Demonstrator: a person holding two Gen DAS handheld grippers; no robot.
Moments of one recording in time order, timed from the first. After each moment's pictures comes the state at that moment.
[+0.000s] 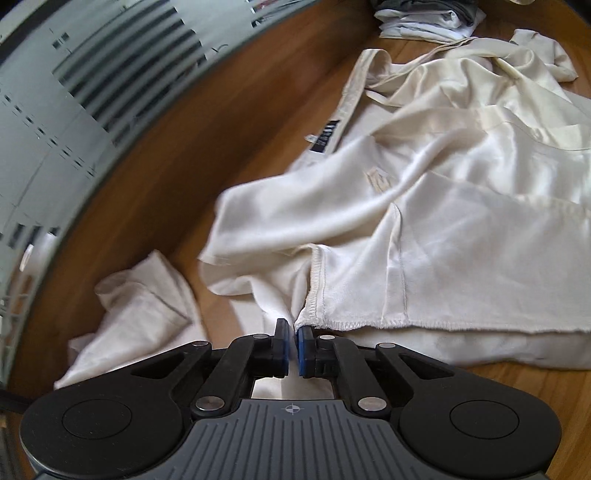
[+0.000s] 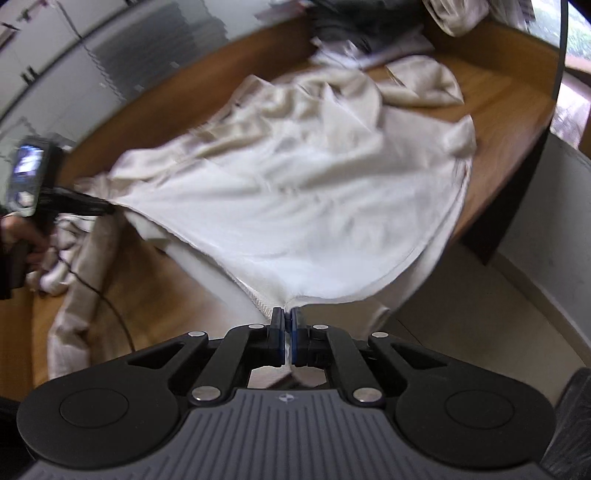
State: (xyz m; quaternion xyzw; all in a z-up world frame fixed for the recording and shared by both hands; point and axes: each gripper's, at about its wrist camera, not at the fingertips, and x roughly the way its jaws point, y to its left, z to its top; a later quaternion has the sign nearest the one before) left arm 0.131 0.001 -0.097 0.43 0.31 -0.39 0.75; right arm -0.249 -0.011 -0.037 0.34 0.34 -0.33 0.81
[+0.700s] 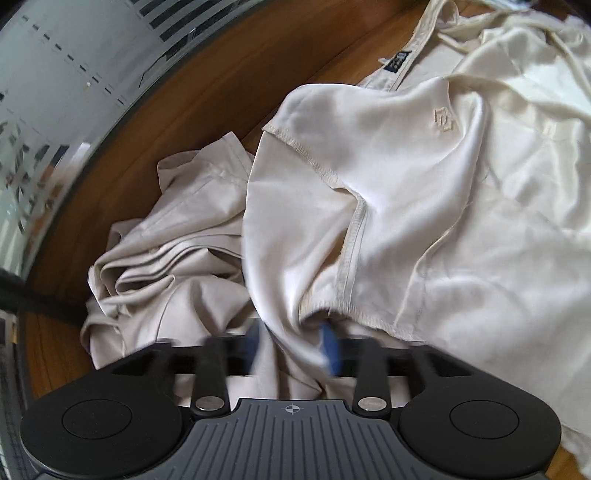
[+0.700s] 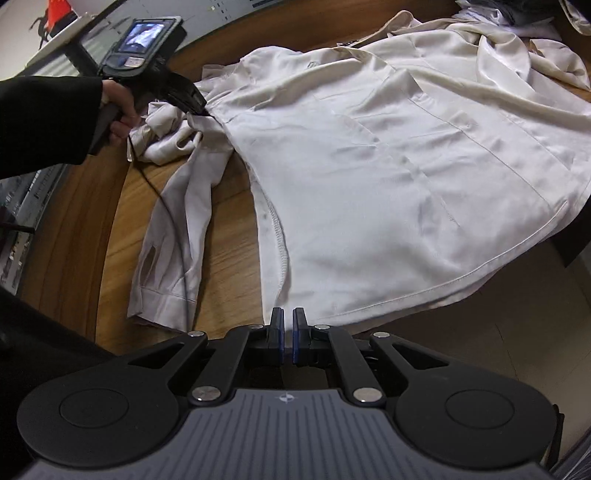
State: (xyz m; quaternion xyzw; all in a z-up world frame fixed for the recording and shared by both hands) left arm 0.167 0.088 -0.092 0.41 0.39 -0.33 0.75; right arm -0.192 0.106 -0.074 0.32 0.41 -0.18 0.84
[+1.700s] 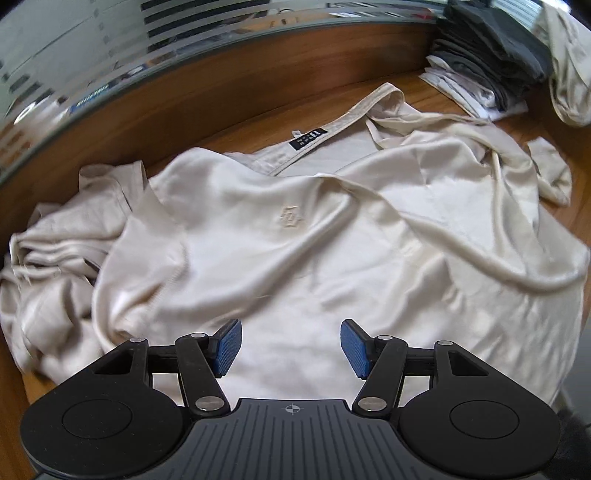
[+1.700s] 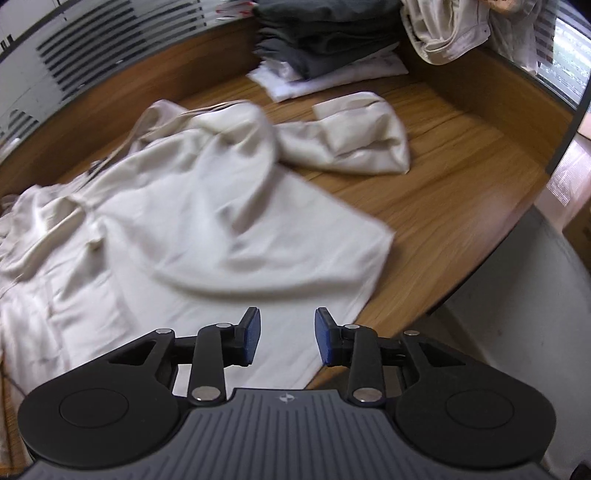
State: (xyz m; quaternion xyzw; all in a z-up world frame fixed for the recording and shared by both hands) left arm 0.090 -0.001 -0.043 0.23 0.49 -0.35 0.77; right arm -0.290 -0.278 -0.056 0.29 0.42 -0.35 0.79
